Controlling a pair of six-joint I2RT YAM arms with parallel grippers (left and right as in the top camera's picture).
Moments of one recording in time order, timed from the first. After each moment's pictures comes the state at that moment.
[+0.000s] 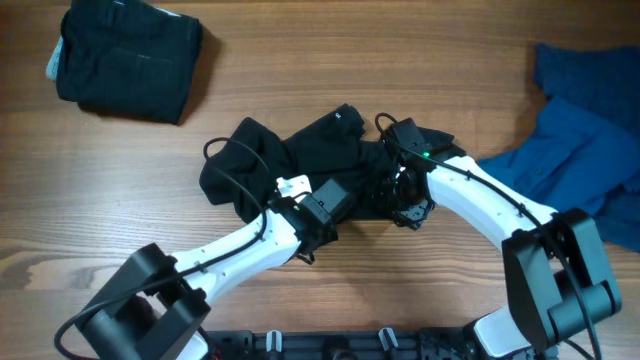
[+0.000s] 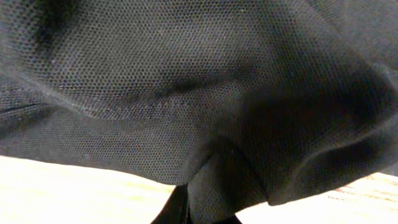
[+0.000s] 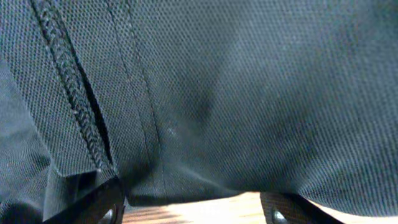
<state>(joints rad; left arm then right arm) -0.84 1.62 0.85 -0.58 -0.13 -1.11 0.41 1.70 0.95 -0.72 -0.19 0.88</state>
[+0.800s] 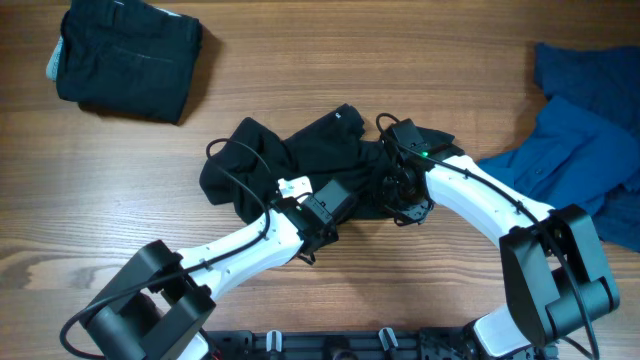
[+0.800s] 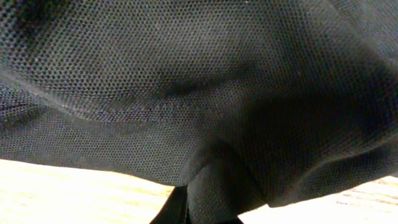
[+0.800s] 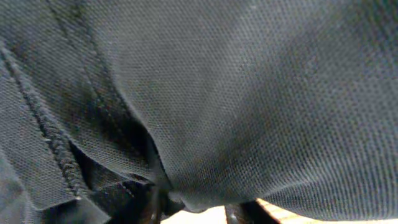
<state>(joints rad) -0.84 1.64 0.84 -0.58 -0.13 -1.11 0.41 1.72 0.95 -0.74 -0.13 0.91</state>
